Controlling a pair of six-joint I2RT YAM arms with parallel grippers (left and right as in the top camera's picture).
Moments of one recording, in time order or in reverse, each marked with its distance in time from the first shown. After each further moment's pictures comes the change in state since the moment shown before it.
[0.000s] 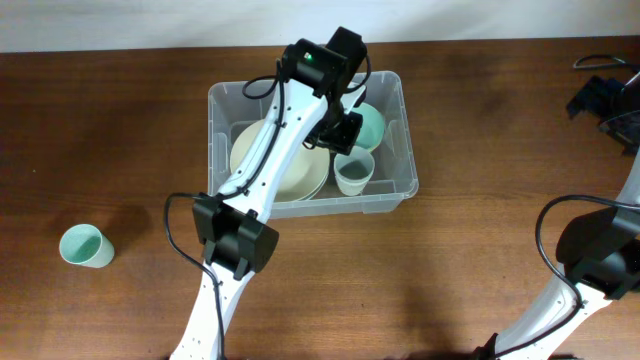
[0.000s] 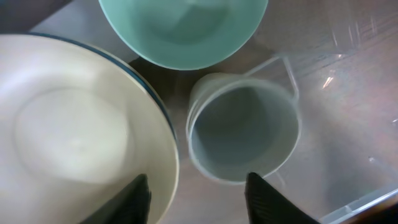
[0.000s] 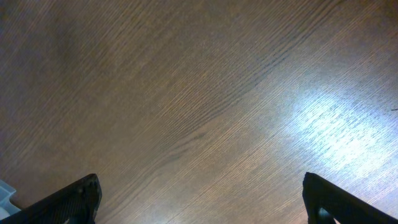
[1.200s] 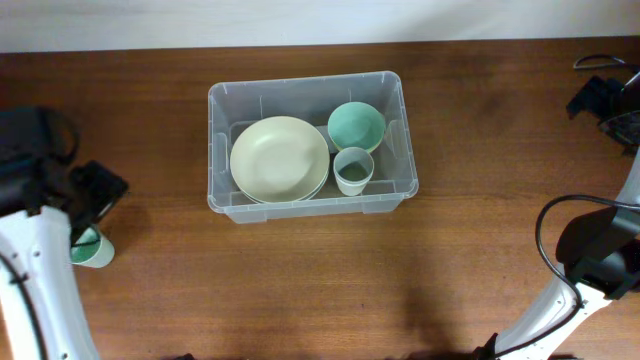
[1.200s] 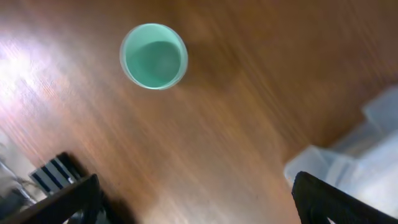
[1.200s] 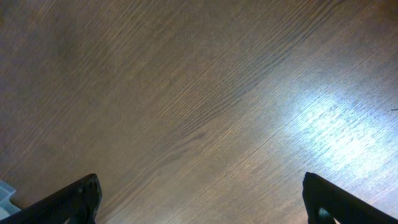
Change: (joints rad) left arm 0.888 -1.048 -1.117 0.220 -0.298 -0.517; right arm 0.000 0.000 0.000 0.000 0.000 0.000
